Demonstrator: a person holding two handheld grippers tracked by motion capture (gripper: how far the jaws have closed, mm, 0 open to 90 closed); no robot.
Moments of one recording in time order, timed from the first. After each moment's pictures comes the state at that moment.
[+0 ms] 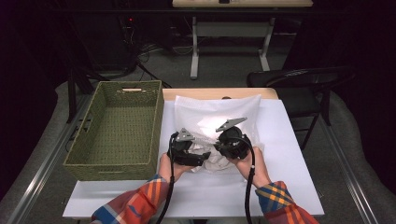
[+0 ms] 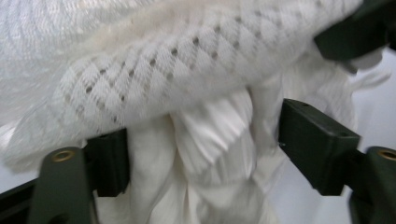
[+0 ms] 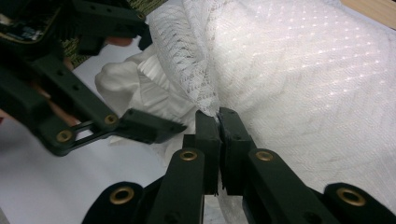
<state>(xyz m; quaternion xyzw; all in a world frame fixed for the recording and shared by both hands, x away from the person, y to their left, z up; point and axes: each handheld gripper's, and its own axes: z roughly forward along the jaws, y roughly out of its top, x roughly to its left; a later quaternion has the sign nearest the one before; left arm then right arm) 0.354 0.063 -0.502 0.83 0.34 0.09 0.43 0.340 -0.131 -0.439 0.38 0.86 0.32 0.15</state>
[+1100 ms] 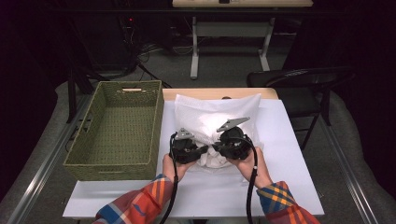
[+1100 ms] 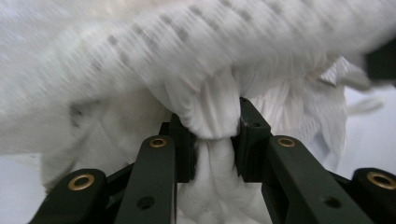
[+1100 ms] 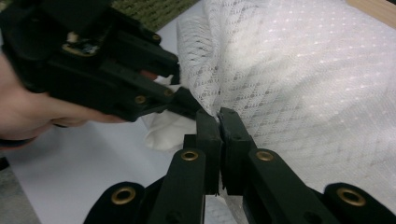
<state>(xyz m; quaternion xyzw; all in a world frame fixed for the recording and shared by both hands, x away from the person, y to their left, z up) 0.363 0.059 -0.508 0.78 0.39 0.06 0.48 0.333 -0.133 -0.429 0.36 0.85 0.35 0.13</state>
